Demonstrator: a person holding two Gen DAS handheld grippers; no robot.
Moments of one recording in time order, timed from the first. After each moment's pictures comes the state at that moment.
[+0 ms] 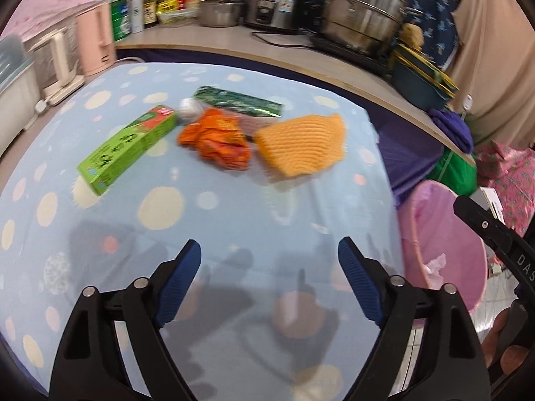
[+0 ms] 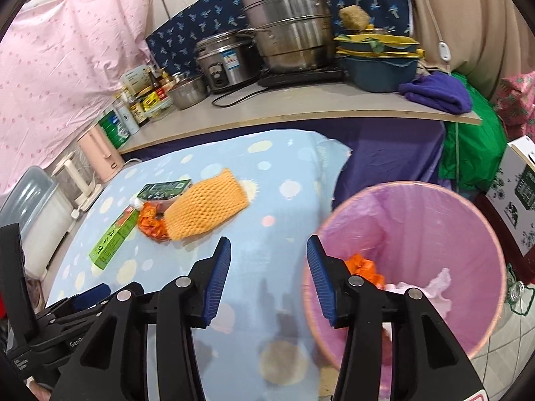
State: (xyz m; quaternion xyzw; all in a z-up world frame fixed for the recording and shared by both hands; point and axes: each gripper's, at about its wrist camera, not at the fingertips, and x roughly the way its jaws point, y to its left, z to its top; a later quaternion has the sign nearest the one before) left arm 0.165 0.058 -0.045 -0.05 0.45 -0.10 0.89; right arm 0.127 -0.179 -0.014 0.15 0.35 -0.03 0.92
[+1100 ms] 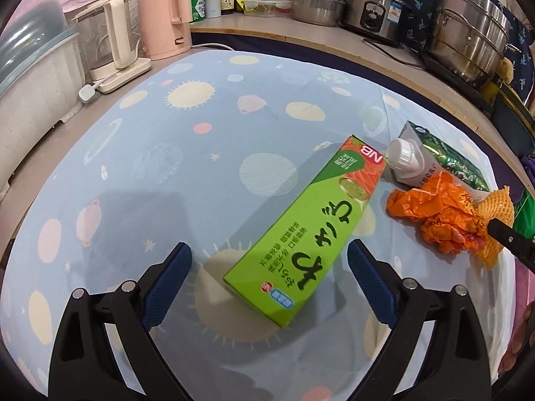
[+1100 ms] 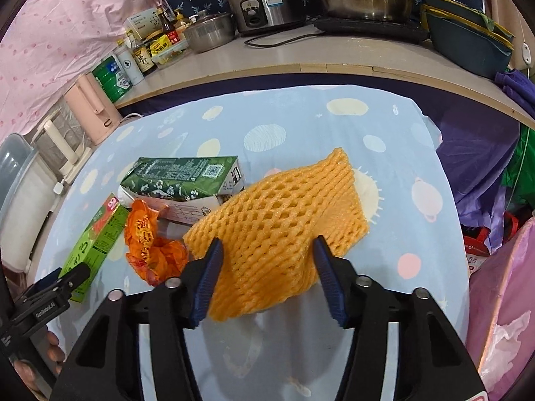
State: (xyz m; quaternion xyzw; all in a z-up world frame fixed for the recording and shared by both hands) left arm 0.289 0.209 -0.100 -0.04 0.45 0.01 0.89; right arm 0.293 -0.086 -0.086 0.12 0.44 0.01 0.89
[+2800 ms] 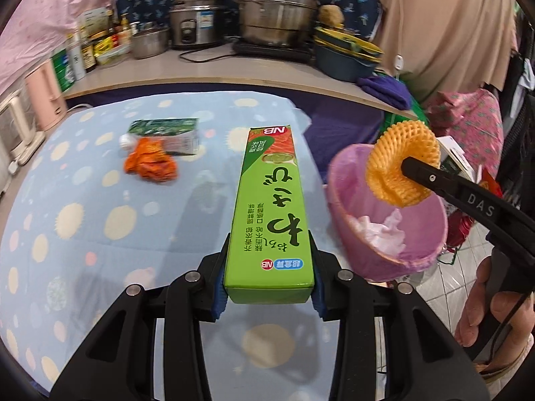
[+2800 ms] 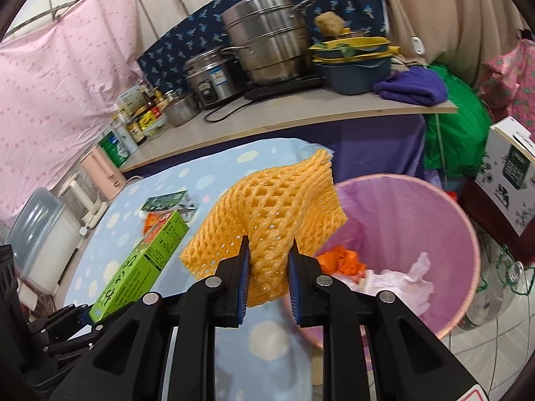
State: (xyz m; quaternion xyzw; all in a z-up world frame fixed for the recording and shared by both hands) left arm 0.101 -0.011 -0.006 0.04 0.42 -0.23 0.88; right arm 0.073 -0.217 0.004 0.20 0.33 -0.05 0.92
